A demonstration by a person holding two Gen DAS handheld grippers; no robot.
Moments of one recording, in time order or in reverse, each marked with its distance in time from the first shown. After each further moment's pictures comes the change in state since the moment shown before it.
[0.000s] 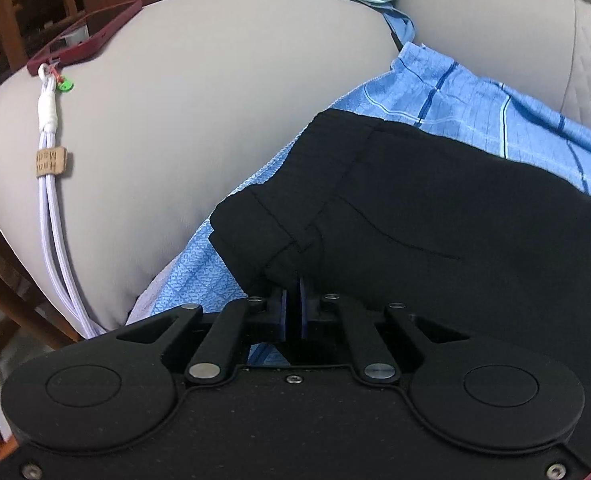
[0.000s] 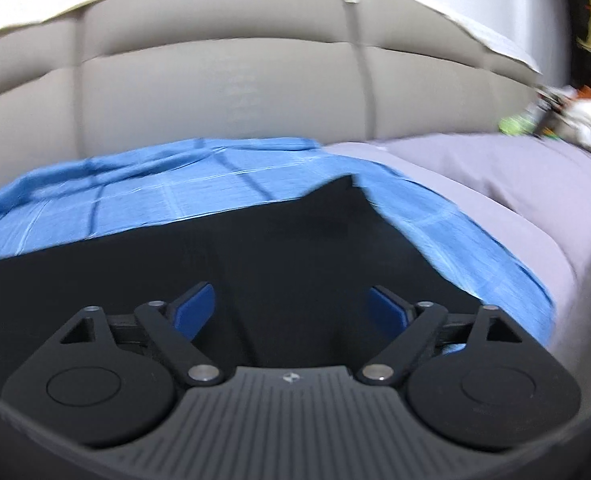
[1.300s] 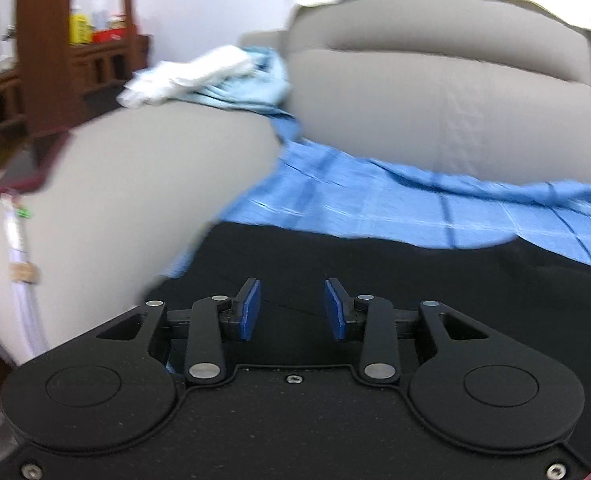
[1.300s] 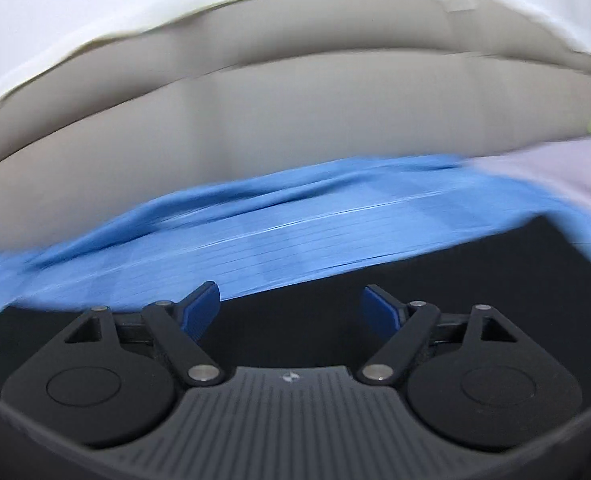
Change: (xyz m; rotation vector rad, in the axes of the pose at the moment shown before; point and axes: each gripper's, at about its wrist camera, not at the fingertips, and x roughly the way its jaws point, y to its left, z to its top) left arm -0.092 -0.042 -0.012 0.150 -0.270 -0.225; right arm -0.001 0.174 0.024 0.008 -0.019 0.400
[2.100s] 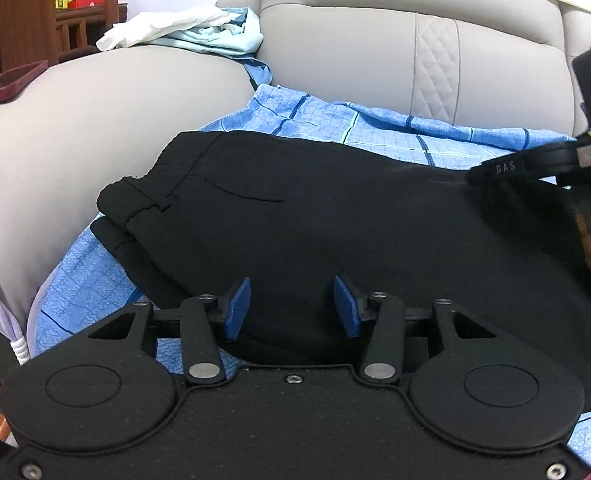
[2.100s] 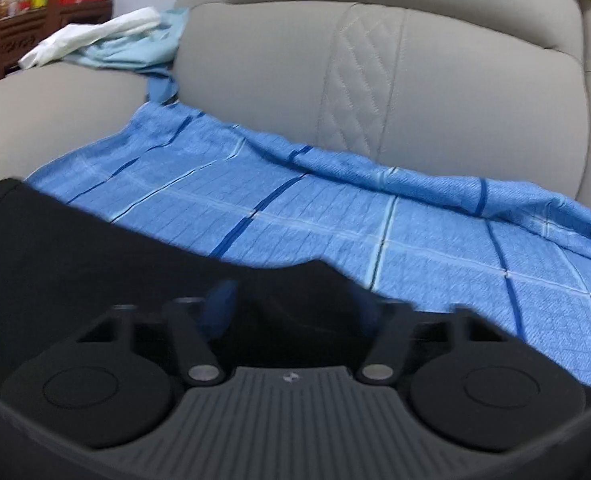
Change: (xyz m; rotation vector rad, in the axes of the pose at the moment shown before) left arm 0.019 0.018 -0.081 -0.013 0.028 -0.095; right arm 0.119 0.248 -0.028 -0.457 0.126 0.278
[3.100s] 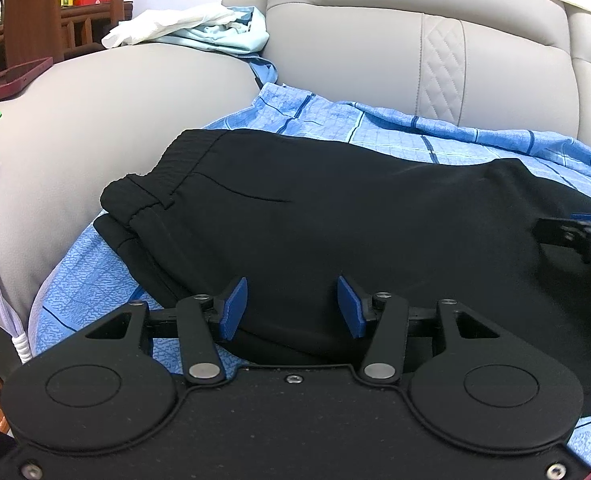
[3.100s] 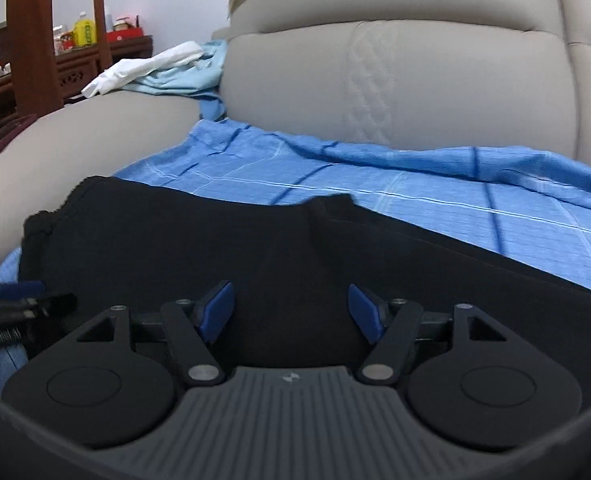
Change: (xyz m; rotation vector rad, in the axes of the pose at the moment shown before) left arm 0.000 -0.001 -0.001 -0.004 0.002 0.018; right arm -0.084 -0.029 -0.064 0.045 -0.076 0.171
